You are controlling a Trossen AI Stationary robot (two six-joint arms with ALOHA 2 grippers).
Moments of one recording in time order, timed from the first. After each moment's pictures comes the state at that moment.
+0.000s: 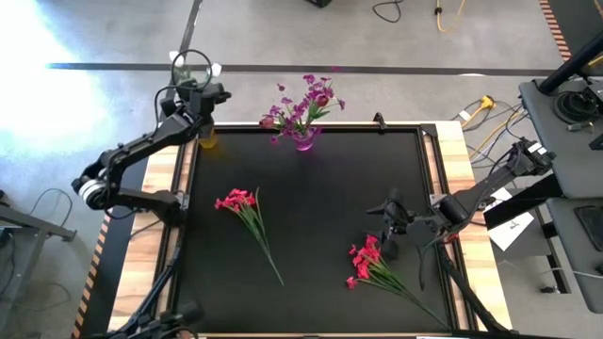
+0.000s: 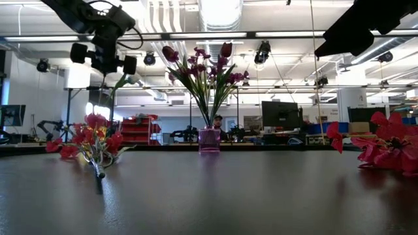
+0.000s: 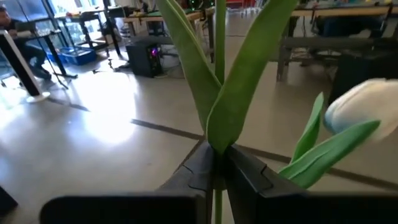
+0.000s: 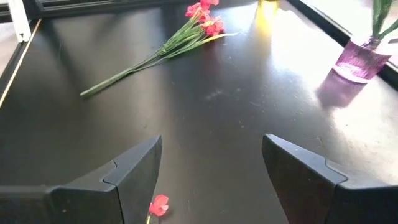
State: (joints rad) left arm 0.88 1.25 0.92 -0.10 -1.11 -0.33; right arm 0.54 0.99 0.63 -0.31 0.63 0.47
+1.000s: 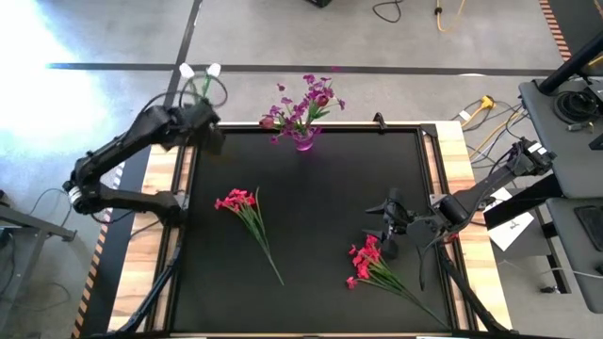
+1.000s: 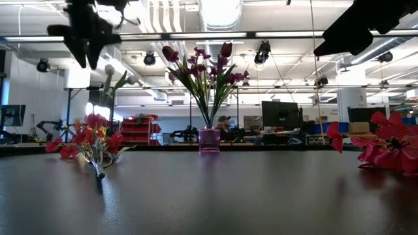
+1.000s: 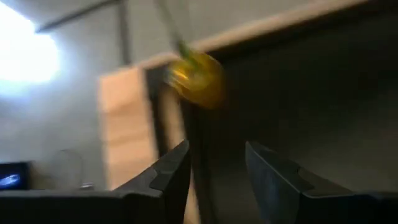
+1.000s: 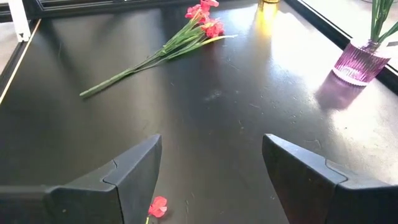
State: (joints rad) left arm 0.64 1.16 1.28 -1.40 -0.52 -0.58; right arm 0.54 0.99 0.63 -0.30 0.63 0.46
